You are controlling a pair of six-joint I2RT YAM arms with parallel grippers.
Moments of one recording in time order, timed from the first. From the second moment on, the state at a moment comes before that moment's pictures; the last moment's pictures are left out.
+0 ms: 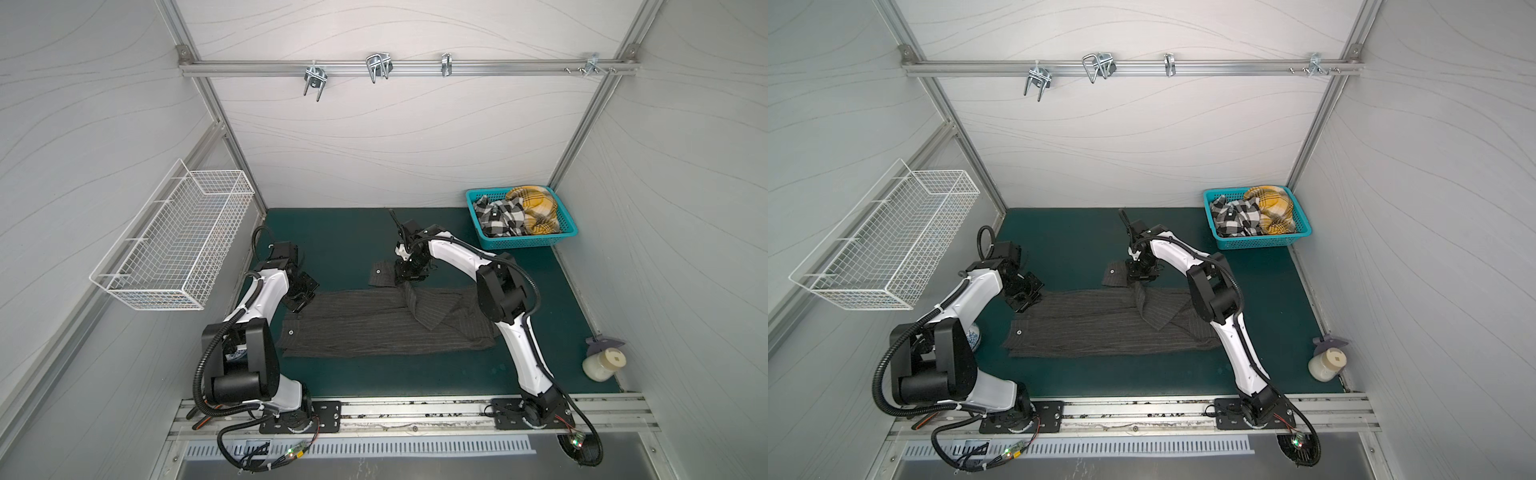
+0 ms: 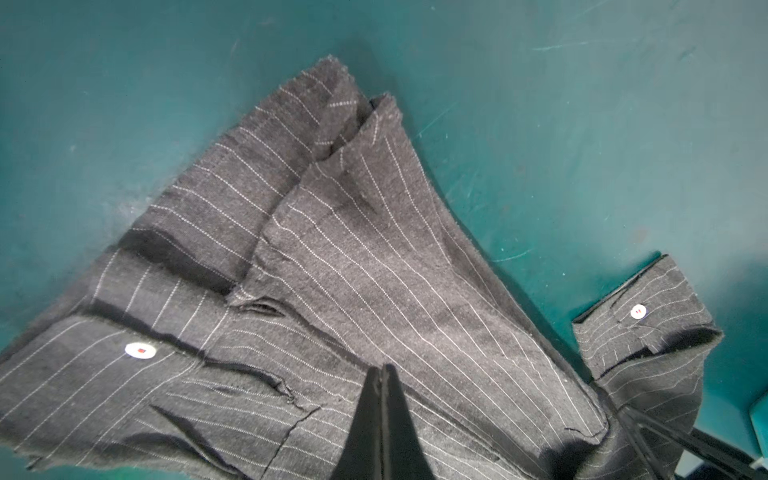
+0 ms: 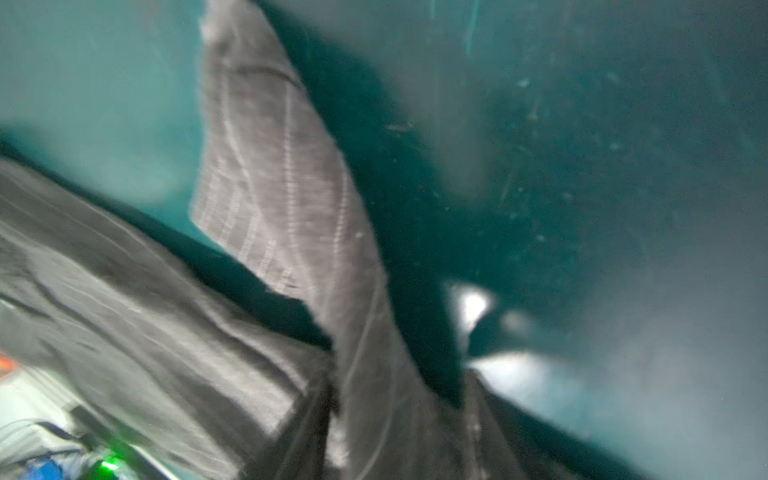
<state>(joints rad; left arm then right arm) 0.14 1.47 1.00 -0.85 0.13 -0.77 0.65 2.35 1.98 -0.99 -0.35 0.35</state>
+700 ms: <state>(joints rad) 0.13 1.40 0.94 -0.82 0.18 -0.80 0.97 1.86 1.65 -0.86 0.03 0.25</state>
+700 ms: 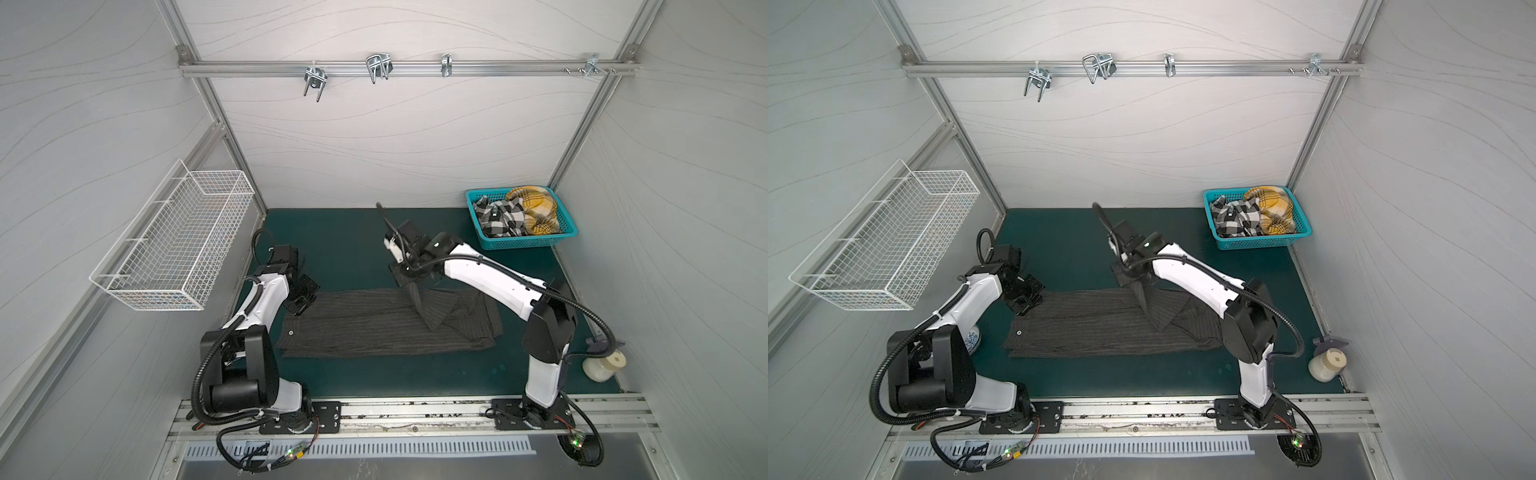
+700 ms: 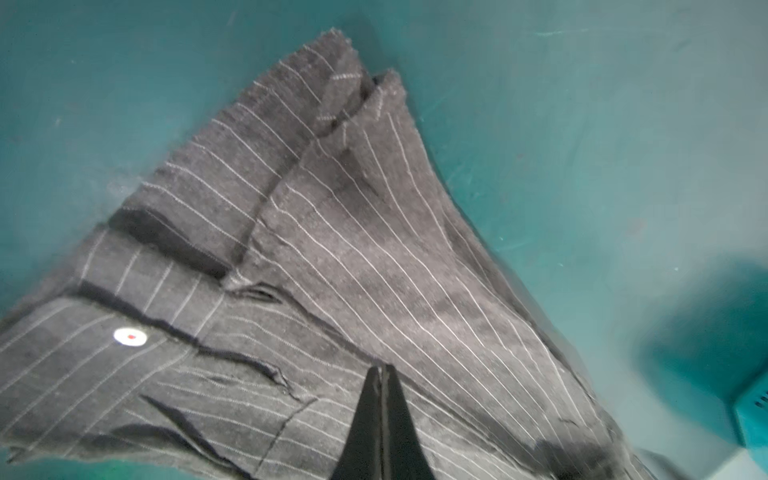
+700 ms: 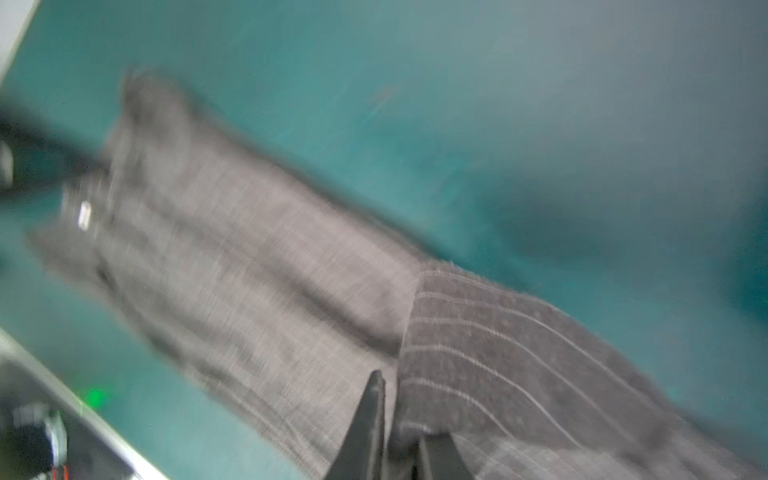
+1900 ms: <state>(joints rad) -0.80 1.90 1.47 -0.84 0.04 -0.29 0.45 1.66 1.01 -0.68 -0.53 0.66</state>
